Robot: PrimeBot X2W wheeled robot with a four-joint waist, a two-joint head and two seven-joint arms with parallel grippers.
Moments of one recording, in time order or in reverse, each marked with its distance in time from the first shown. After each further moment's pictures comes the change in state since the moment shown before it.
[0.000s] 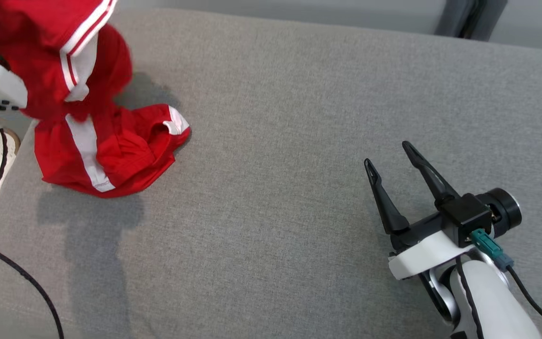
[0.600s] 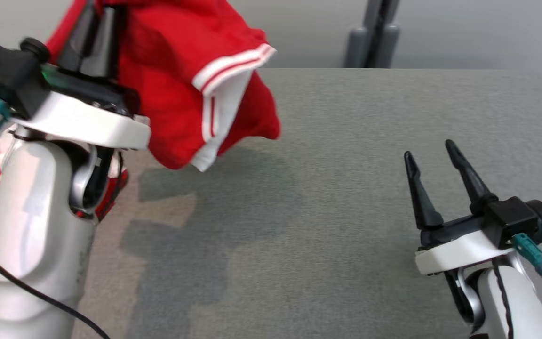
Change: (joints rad) left arm 0.217 -0.150 -0.117 -0.579 -0.063 -0.004 0.085; right arm 0.069 0.037 -0.148 -0.054 0.023 0.000 0.000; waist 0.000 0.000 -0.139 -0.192
